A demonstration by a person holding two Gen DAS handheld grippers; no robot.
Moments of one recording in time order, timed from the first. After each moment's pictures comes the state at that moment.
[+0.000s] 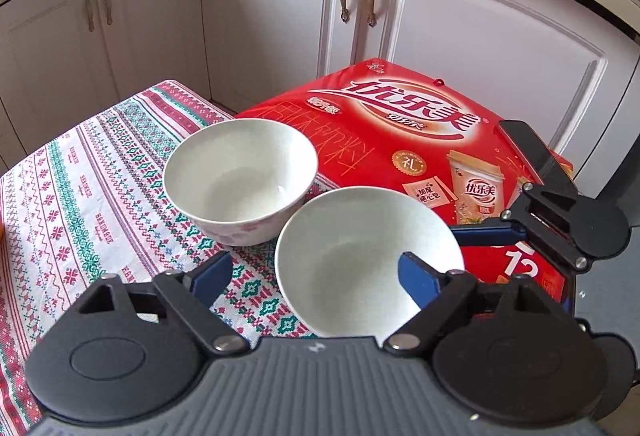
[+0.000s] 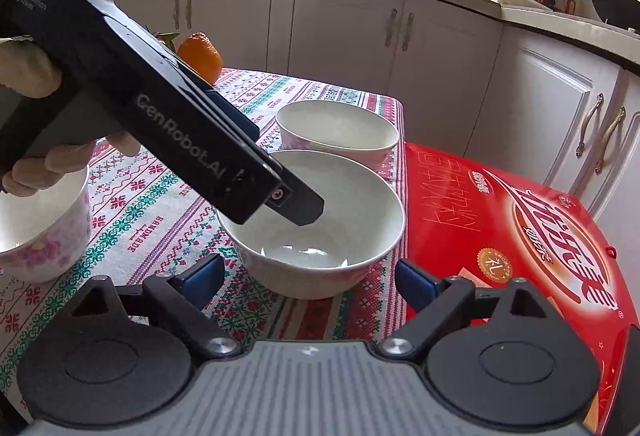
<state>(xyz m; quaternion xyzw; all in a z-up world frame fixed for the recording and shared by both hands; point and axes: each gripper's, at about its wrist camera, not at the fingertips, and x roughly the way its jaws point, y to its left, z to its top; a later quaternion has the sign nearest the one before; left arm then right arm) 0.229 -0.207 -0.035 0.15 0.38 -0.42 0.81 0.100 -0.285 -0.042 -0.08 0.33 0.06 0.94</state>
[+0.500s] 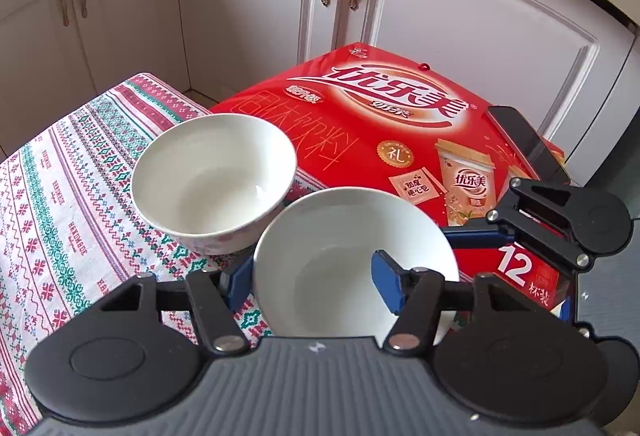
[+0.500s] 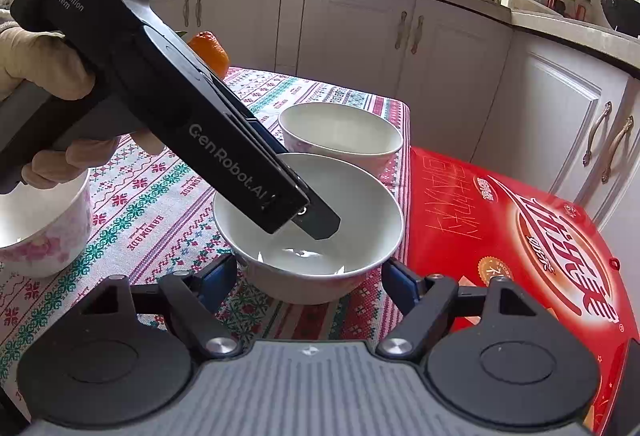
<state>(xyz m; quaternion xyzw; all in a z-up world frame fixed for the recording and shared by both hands) 0.239 -0.226 -0.037 0.16 0.39 -0.44 0.79 0.102 -0.289 -0.039 -0.09 0.33 0.07 0.94</state>
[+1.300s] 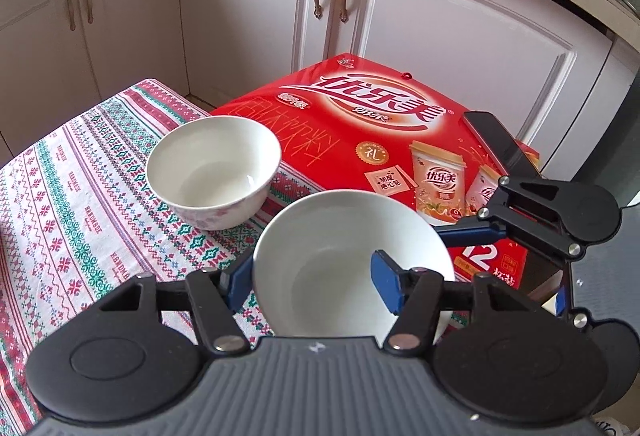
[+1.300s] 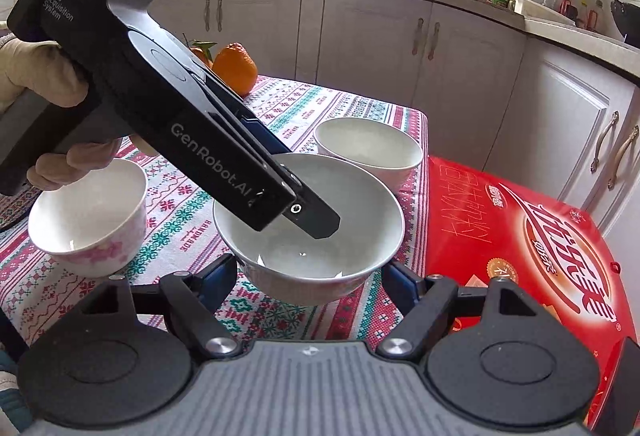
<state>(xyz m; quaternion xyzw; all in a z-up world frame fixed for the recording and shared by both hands) 0.207 -0.196 -0.010 0.15 0.39 -0.44 0.80 0.076 -0.271 -0.010 -0.09 0.33 0.10 0.93</state>
